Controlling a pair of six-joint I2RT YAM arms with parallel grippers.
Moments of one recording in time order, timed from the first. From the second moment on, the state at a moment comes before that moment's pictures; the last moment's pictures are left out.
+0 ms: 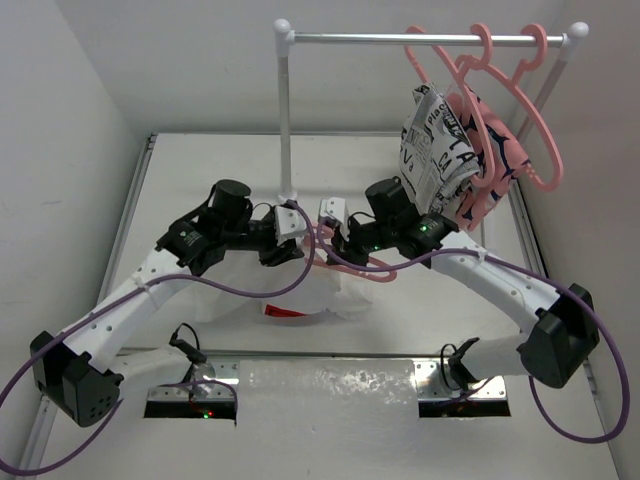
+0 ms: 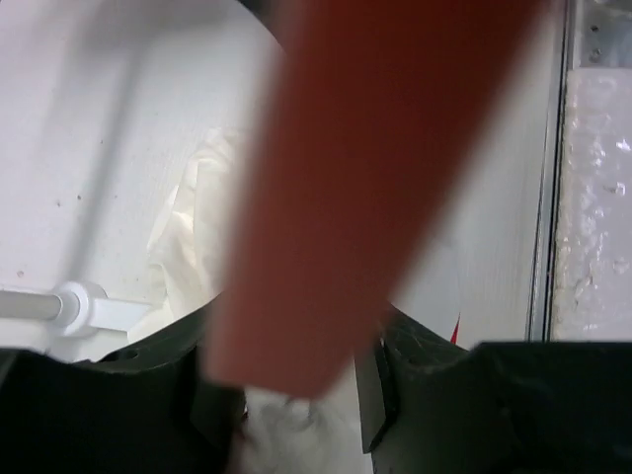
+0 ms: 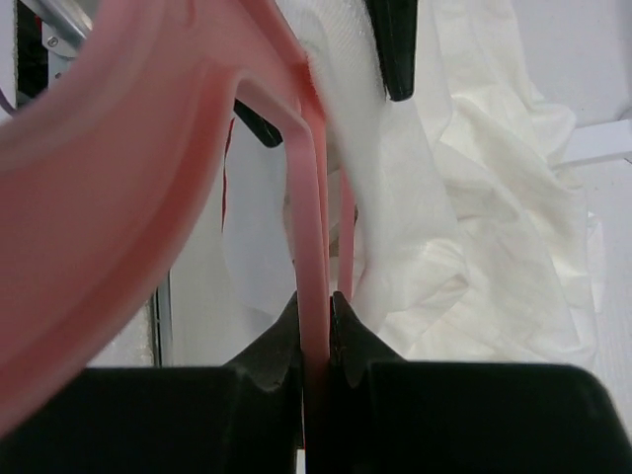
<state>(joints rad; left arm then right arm) -0.56 1.11 1.04 -0.57 0.64 0.60 0.68 1.35 1.06 -0.42 -0.64 -0.45</state>
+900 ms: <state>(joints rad) -0.60 1.10 1.11 -0.66 0.49 0.82 0.69 1.35 1.04 -0.36 -0.62 -0.45</state>
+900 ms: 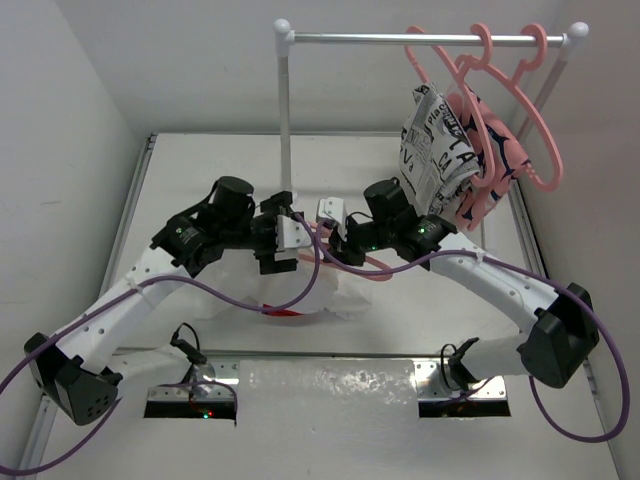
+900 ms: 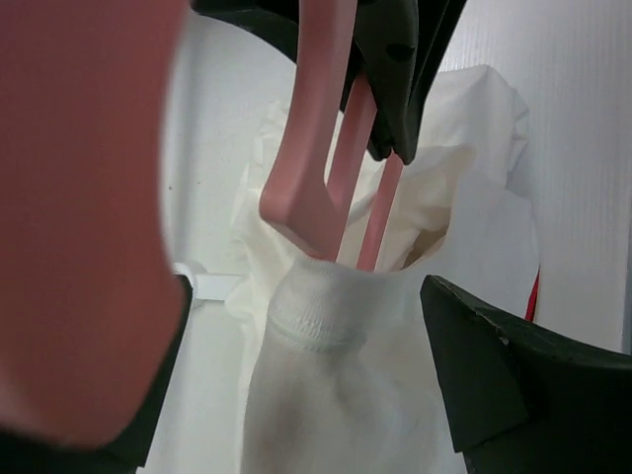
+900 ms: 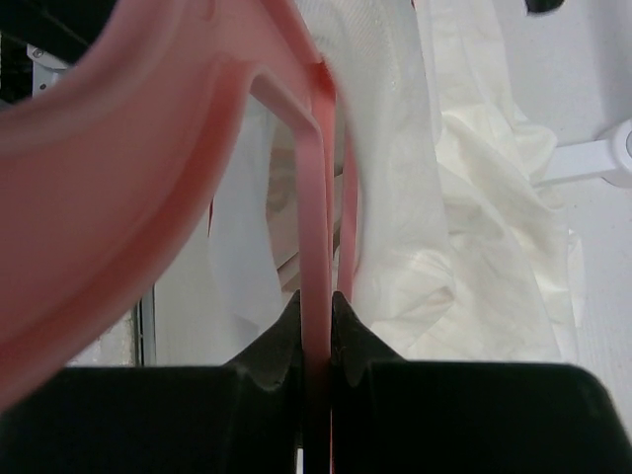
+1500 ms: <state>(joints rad) -0.55 1.25 1.31 -0.95 0.49 0.98 0.68 1.35 1.04 -0.39 -0.60 -0.46</state>
